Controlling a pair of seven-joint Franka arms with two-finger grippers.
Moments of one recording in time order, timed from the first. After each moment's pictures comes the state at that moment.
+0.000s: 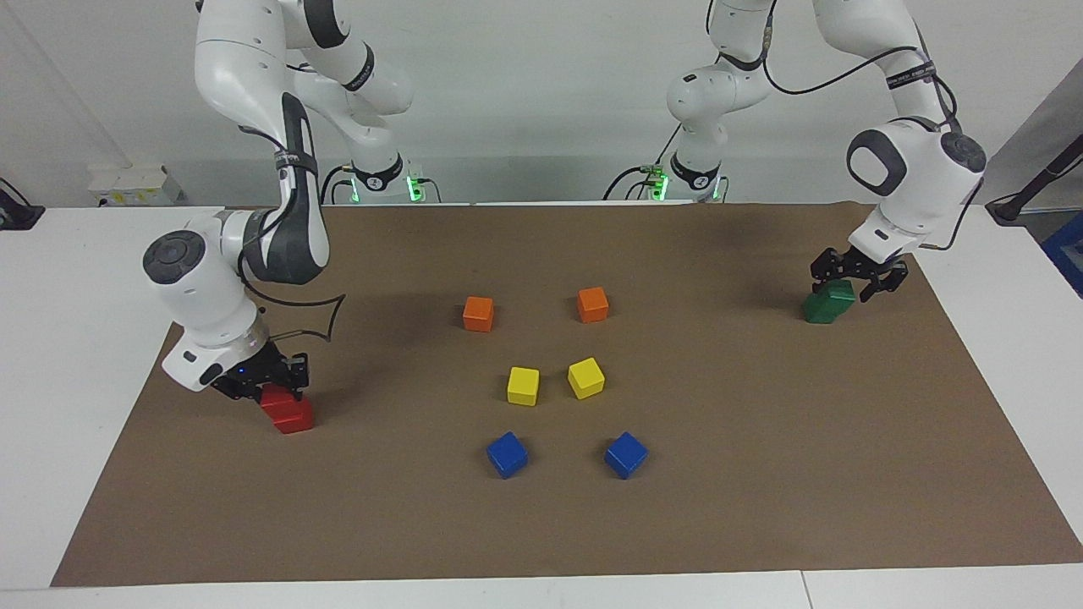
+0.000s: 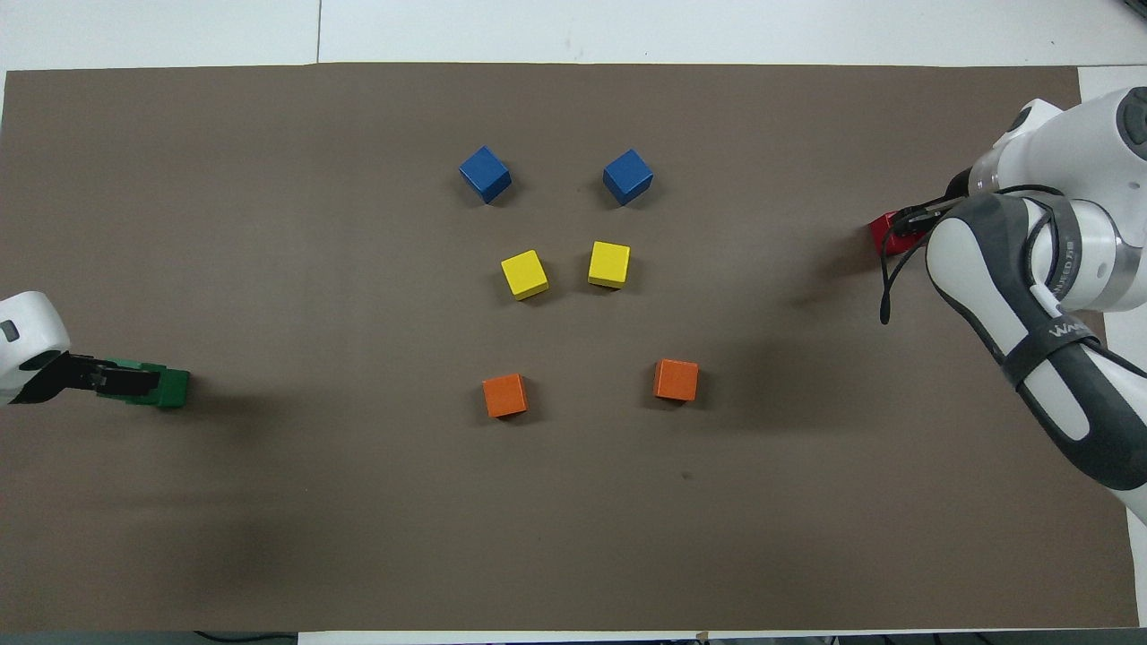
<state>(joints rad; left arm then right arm) 0.29 -0.05 -0.05 -2.24 -0.08 2.19 0.60 -0.10 0.39 0.02 -1.75 -0.03 2.20 -0.25</state>
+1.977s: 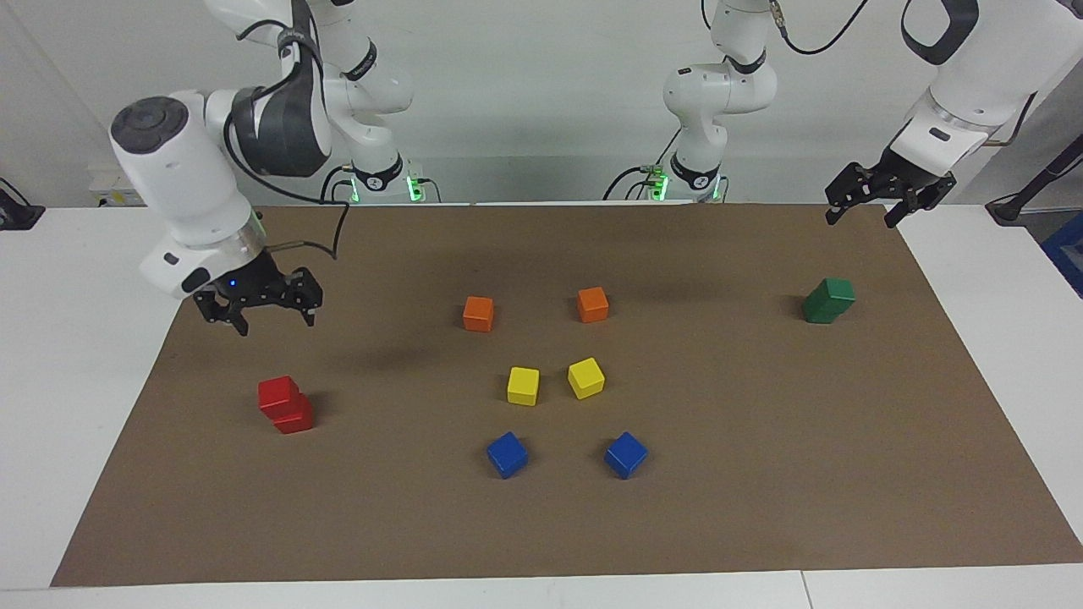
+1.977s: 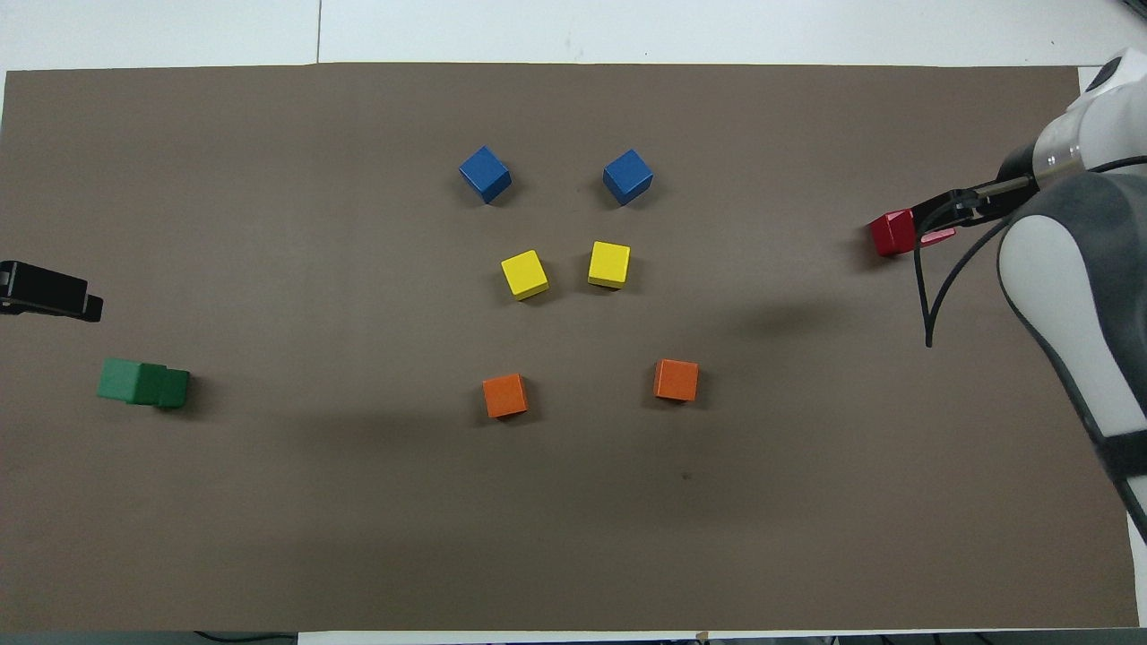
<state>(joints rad) 0.00 -0.03 0.03 -1.60 -0.04 1.49 0.14 -0.01 0.11 0.03 -1.65 -0.03 1.80 -0.14</state>
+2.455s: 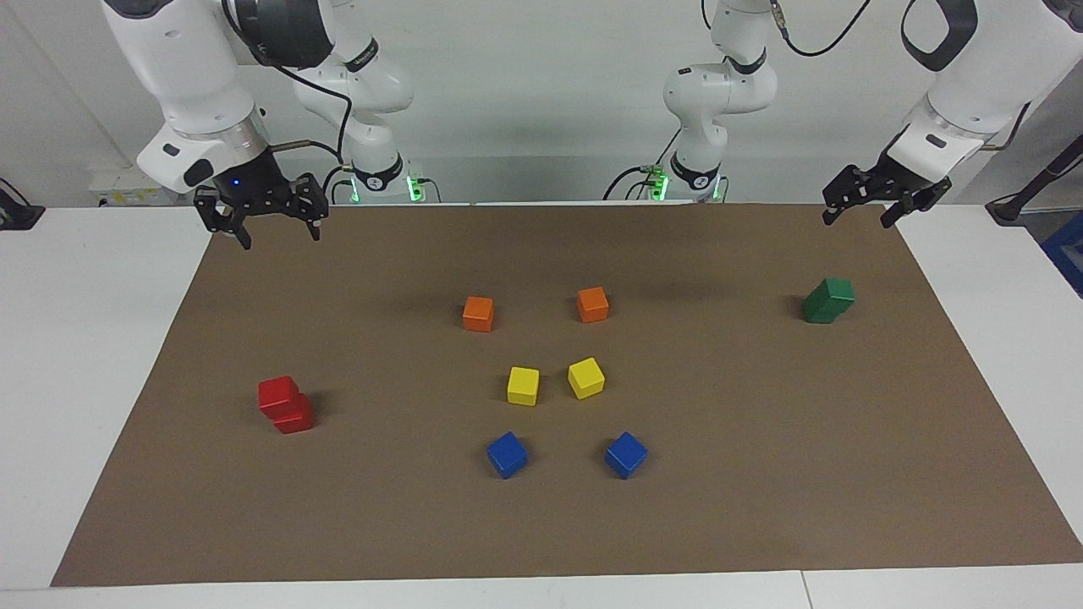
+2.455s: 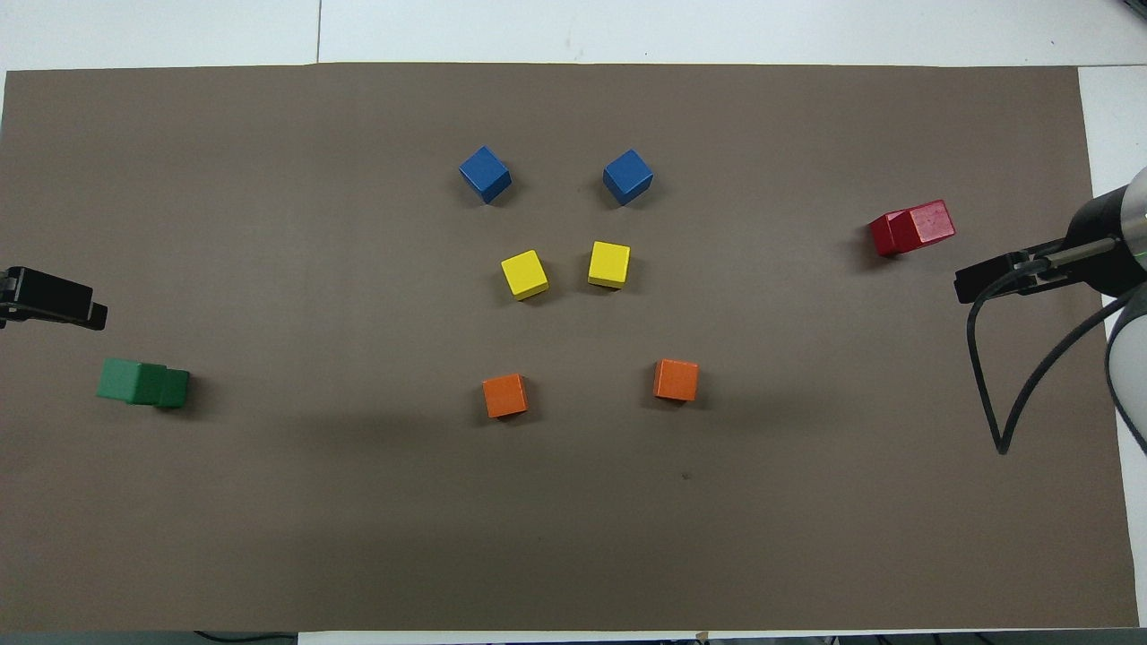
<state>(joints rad) 0.00 -0.02 0.03 -1.61 -0.04 1.48 0.14 0.01 -0.03 0.03 -1.65 -0.03 1.59 -0.13</state>
